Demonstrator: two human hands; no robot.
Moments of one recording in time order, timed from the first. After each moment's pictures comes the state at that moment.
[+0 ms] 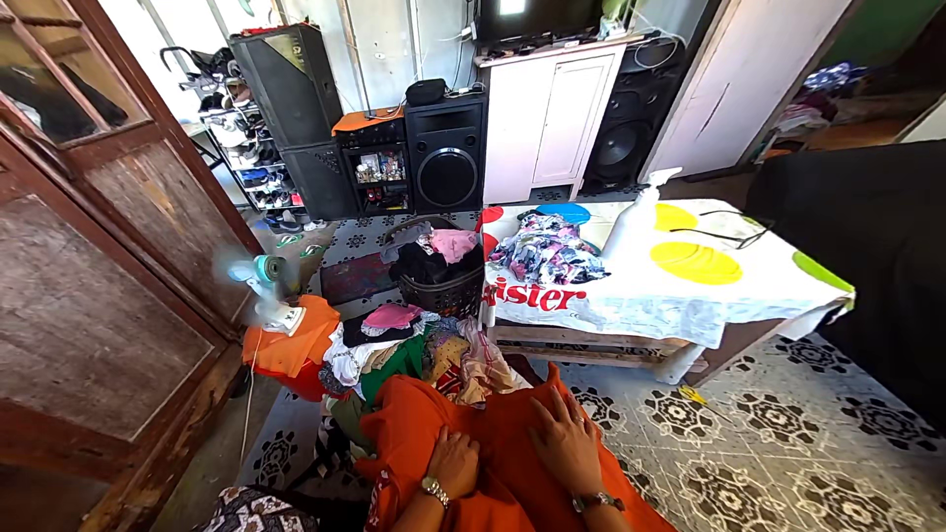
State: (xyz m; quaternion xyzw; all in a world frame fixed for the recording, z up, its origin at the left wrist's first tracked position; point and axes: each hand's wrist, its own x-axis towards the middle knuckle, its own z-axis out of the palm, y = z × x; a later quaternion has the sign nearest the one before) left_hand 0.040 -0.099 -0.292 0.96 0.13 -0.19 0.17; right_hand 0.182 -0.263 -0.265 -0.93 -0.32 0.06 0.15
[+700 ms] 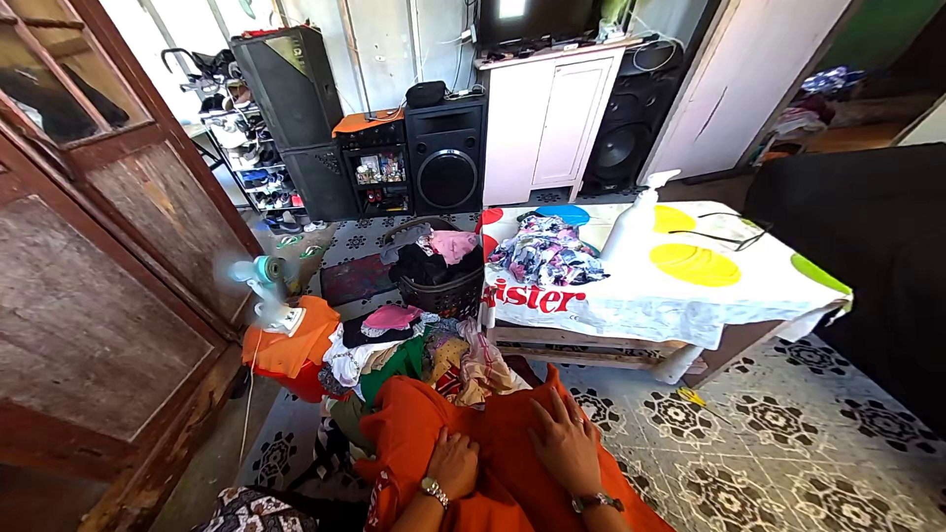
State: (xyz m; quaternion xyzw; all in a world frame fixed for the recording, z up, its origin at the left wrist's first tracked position) left_hand 0.039 -0.099 -0.293 0.96 0.12 -0.19 0.17; right_hand 0.182 -0.262 -0.266 -0.93 -0.32 0.06 0.16
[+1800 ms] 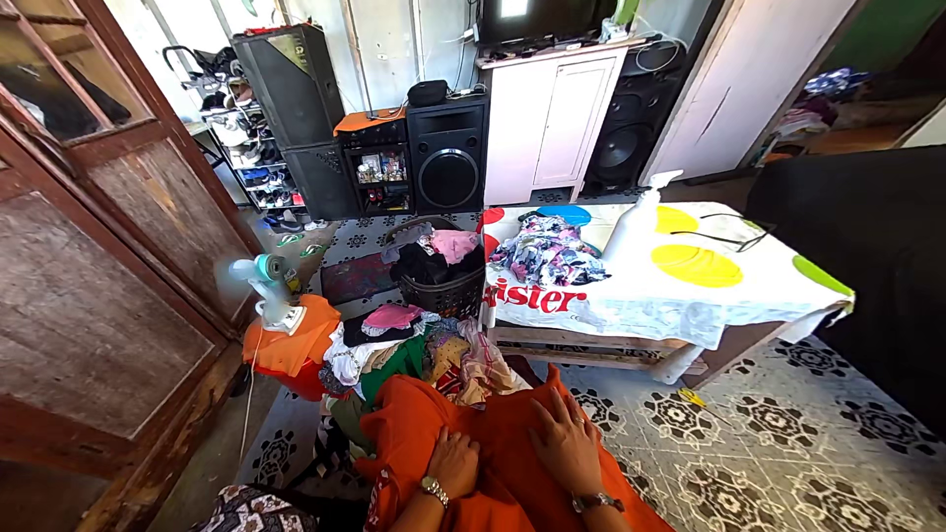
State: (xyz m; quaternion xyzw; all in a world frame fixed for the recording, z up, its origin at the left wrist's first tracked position) left_hand 0.040 -0.099 -0.292 0.96 0.12 -0.19 0.17; right_hand 0.183 -0.262 -0.266 -0.93 -0.31 0.07 0.15
